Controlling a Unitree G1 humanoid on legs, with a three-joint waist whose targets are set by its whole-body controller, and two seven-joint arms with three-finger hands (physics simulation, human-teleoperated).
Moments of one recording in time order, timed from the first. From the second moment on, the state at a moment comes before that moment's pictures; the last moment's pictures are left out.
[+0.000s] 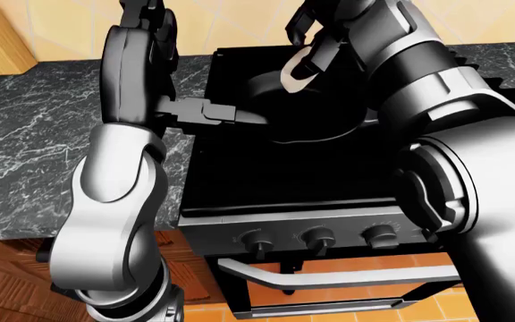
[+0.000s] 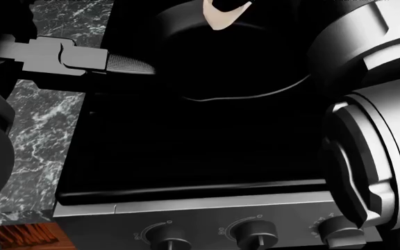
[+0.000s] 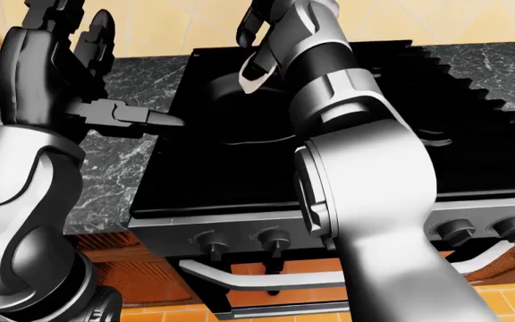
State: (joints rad) left arm -0.80 0.14 0.06 -0.72 0.01 1.04 0.03; right arm -1.80 -0.22 -0.06 1.39 -0.78 0.36 0.47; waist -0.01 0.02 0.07
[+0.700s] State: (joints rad) left arm -0.79 0.14 0.06 -0.71 0.01 1.03 0.03; right arm -1.69 -0.17 -0.09 1.39 -0.68 0.35 0.35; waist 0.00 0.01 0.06
